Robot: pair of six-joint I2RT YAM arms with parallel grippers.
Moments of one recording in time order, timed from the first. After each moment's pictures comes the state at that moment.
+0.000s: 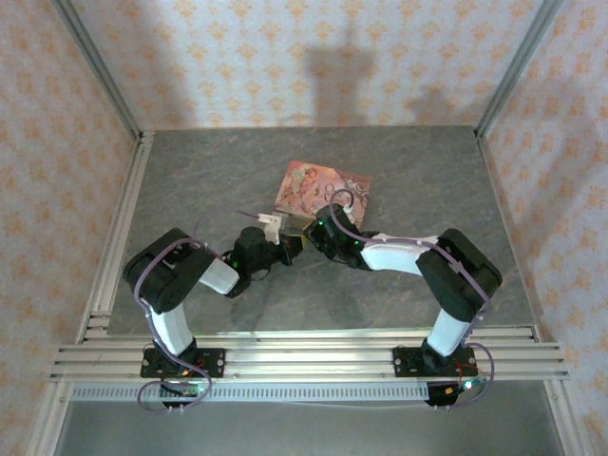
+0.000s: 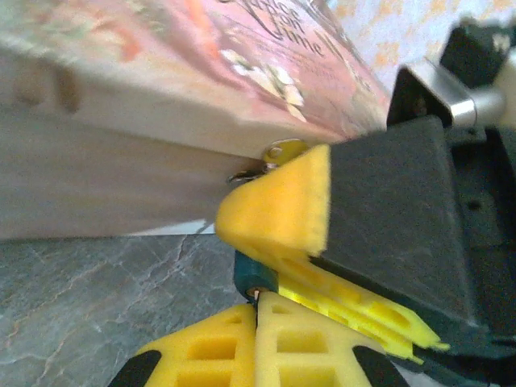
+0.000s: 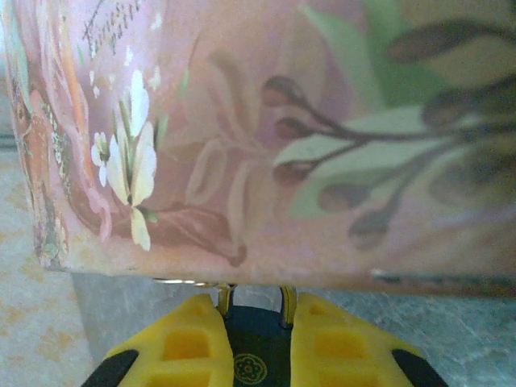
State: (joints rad) left arm -0.58 1.77 0.47 0.96 0.24 -0.51; right arm 0.75 1.71 0.87 0.11 0.03 1.37
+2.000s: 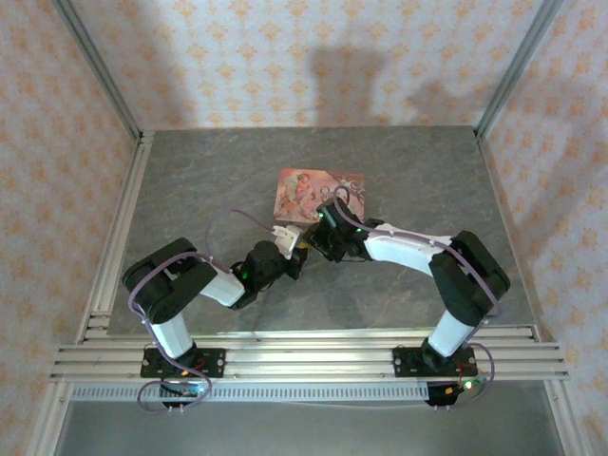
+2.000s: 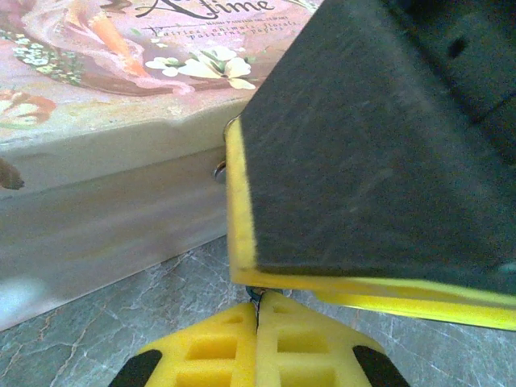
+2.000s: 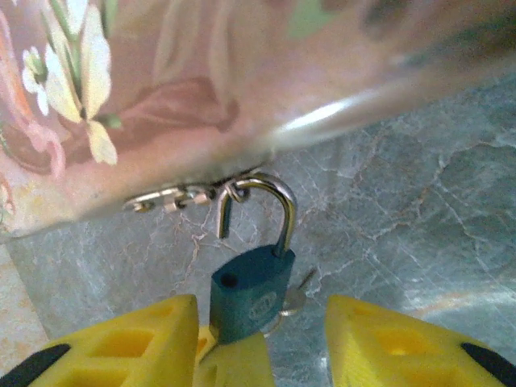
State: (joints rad) left arm -0.72 1.74 0.44 0.94 -0.04 -0.23; right arm 0.72 1.67 0.99 -0.24 -0.12 1.26
